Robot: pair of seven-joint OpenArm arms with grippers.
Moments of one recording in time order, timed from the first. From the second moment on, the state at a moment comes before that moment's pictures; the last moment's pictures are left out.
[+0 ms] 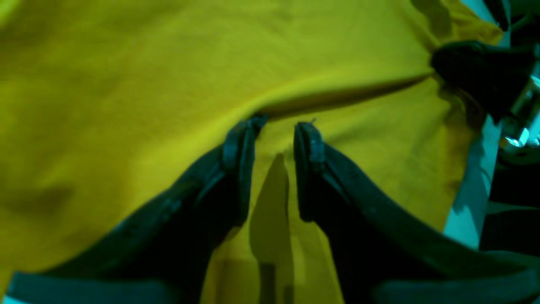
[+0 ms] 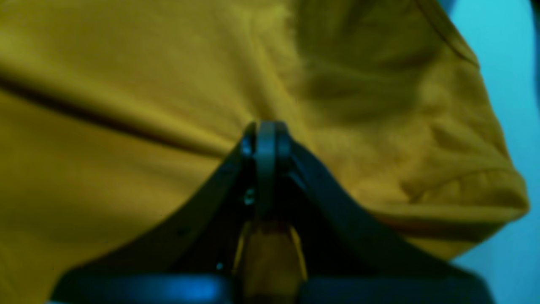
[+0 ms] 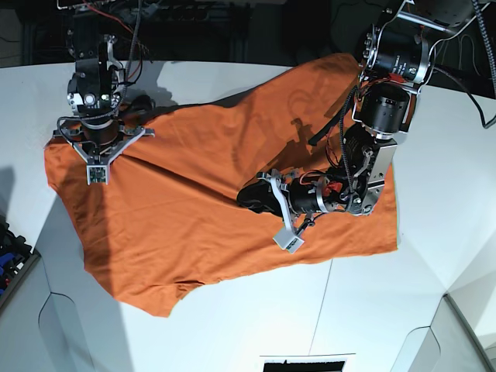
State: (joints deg) left arm -22.6 -8.3 12.5 50.0 -32.1 -40.3 40.8; right arm -10.2 9.1 -1.0 94.2 -3.8 -6.5 -40.3
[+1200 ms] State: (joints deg) left arm -22.4 -11.3 12.5 53.3 -40.4 -39.1 49.8; right arm -31.2 11.0 16.9 116.4 0.7 -6.4 -40.6
